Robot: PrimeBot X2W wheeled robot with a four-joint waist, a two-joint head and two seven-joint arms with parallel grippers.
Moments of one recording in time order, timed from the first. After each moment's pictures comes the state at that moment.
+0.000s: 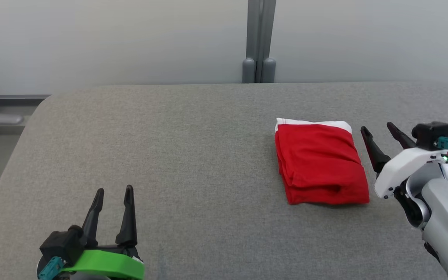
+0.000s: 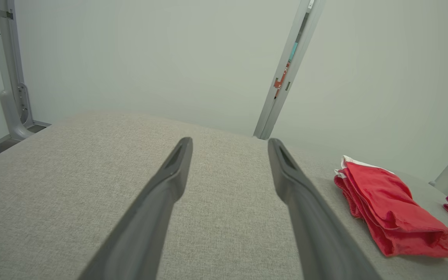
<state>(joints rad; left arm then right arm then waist) 0.00 0.06 -0.10 0.19 -0.39 -0.13 -0.26 -0.57 -0.44 0.54 0.75 0.71 0.13 -0.21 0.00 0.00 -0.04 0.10</state>
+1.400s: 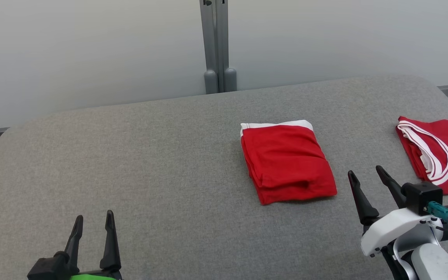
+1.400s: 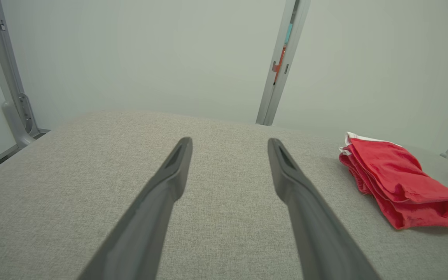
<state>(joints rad) 0.11 0.05 0.01 0.16 -0.29 -0.11 -0.26 -0.09 -0.23 0.13 0.23 0.29 0.13 -0.11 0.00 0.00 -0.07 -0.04</state>
